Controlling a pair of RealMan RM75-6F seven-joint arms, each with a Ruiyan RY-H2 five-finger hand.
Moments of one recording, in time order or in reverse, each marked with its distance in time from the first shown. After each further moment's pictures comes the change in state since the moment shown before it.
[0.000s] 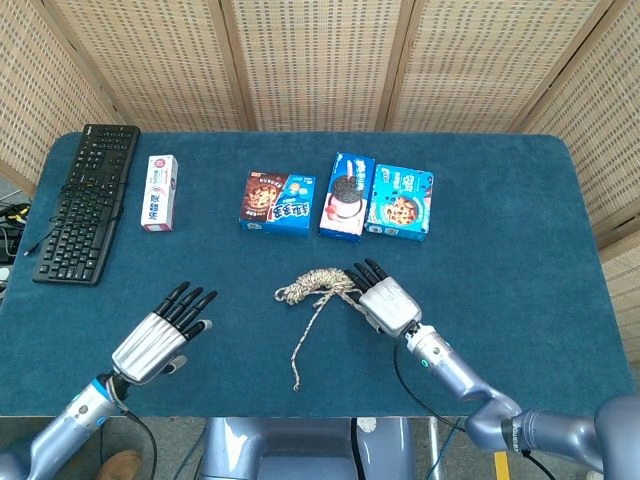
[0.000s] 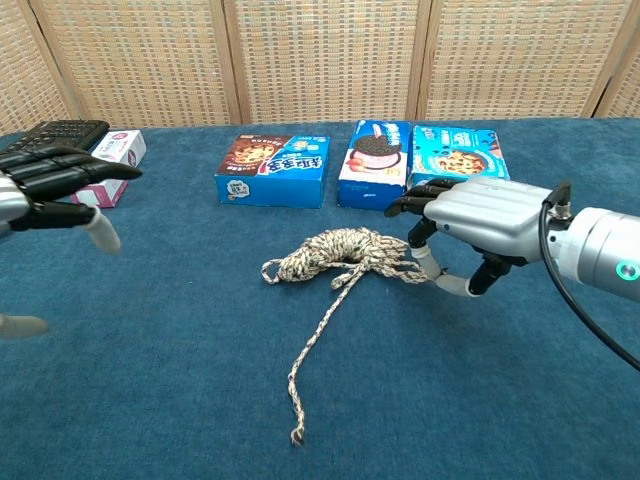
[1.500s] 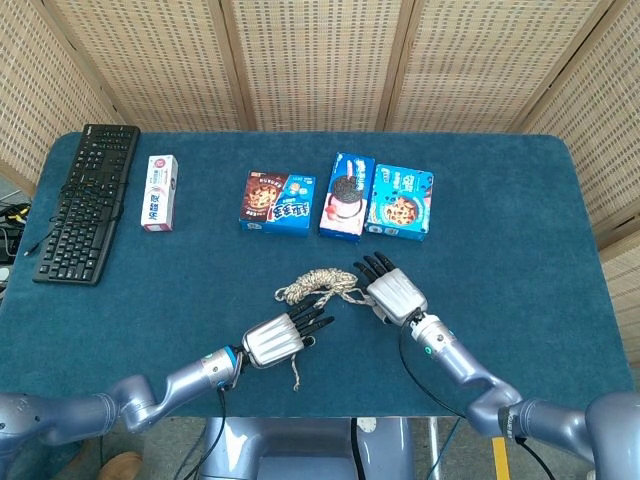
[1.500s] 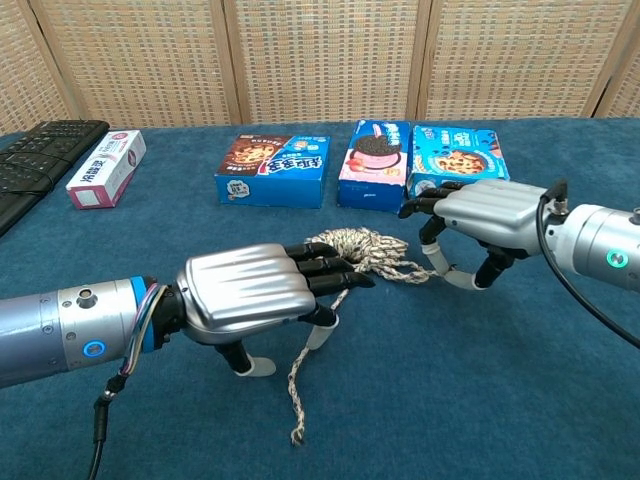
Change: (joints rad) left arm -0.426 -0.447 -0.018 0.376 -0.043 -0.330 -0.059; right arm 0.019 -0.032 0.009 0.136 -0.004 -0.055 0.119
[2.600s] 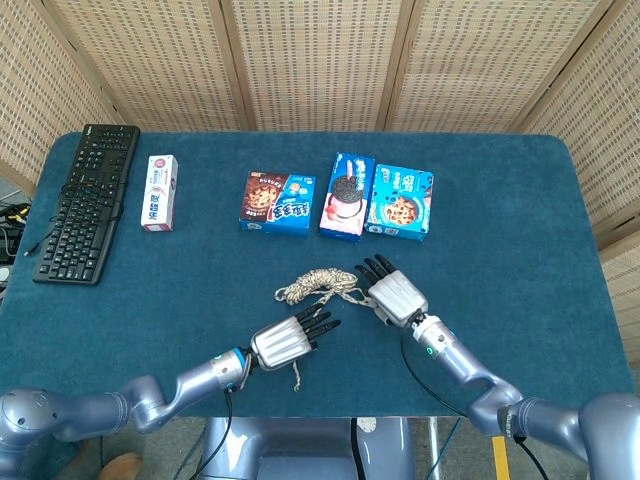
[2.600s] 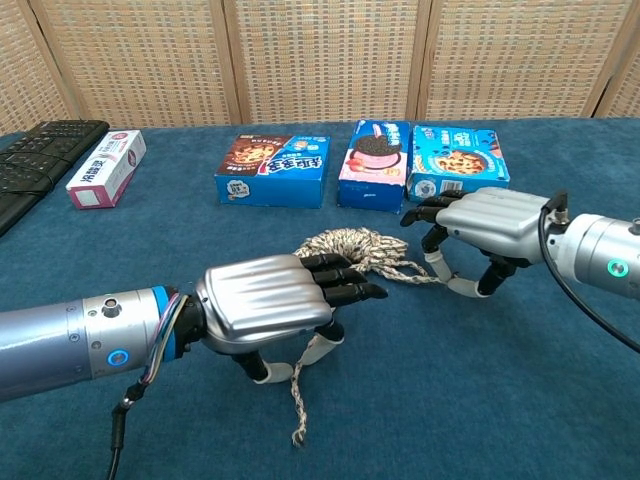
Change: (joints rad) left arm -0.045 -0.045 0.038 0.027 -0.067 0.006 0.014; right arm -0.004 -0.026 -0.018 0.066 -0.042 0.002 0.048
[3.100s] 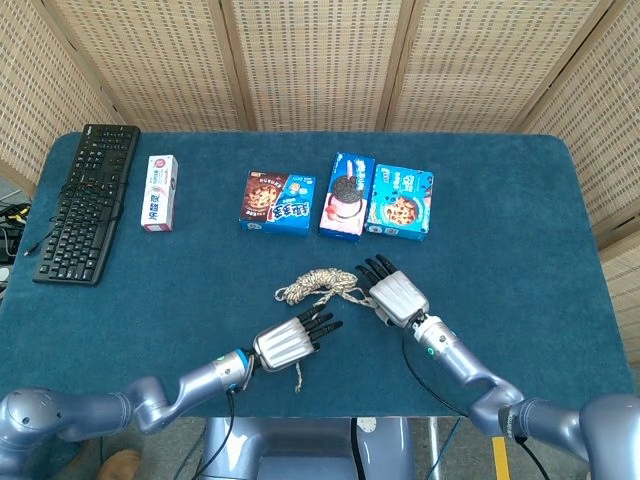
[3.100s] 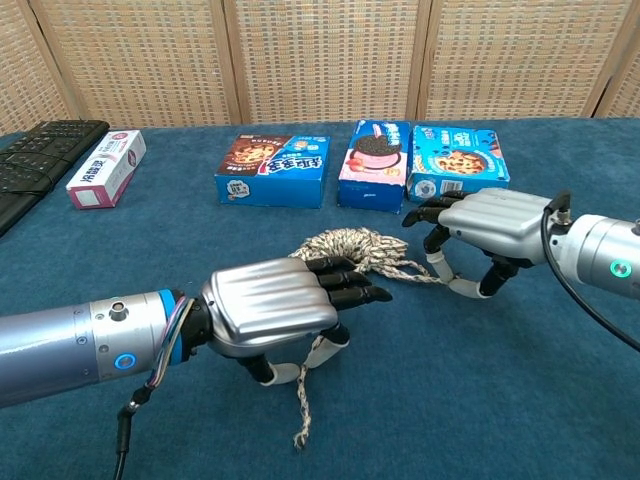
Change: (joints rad) left arm -0.010 -0.013 0.005 0.001 -0.022 -0.005 0.017; right arm -0.004 0.003 -0.001 0.000 -0.004 0.000 0.006
